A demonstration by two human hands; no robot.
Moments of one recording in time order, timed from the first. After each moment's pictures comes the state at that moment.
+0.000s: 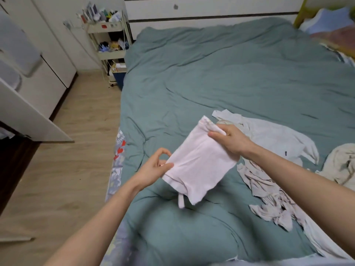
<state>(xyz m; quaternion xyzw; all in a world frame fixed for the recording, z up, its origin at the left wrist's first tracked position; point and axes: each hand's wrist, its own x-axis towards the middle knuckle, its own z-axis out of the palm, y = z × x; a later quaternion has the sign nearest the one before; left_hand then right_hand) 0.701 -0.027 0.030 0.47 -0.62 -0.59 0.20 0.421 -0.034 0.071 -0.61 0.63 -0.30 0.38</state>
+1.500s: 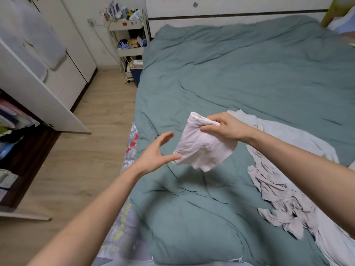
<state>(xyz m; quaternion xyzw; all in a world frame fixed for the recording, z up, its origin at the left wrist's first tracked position) 0.714 -0.035 0.049 0.51 -0.66 -0.49 0.24 0.451 -0.067 0.100 -0.74 0.50 -0.22 0.40</state>
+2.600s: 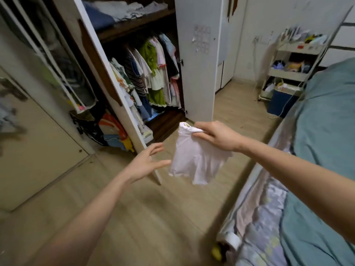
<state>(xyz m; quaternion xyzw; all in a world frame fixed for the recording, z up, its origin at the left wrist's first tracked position) 1.339 0.163 0.114 0.76 -0.43 -0.37 0.32 1.136 -0.020 0.158 -0.95 0.14 -0.14 0.26</state>
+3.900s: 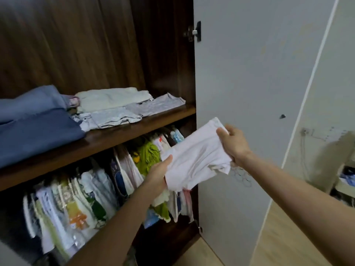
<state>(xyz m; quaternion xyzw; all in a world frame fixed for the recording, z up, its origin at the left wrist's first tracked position) 1.738 -0.556 0.204 0.63 -0.13 -0.36 0.68 1.587 -0.710 0.268 -0.73 0.35 -0.36 0.46</state>
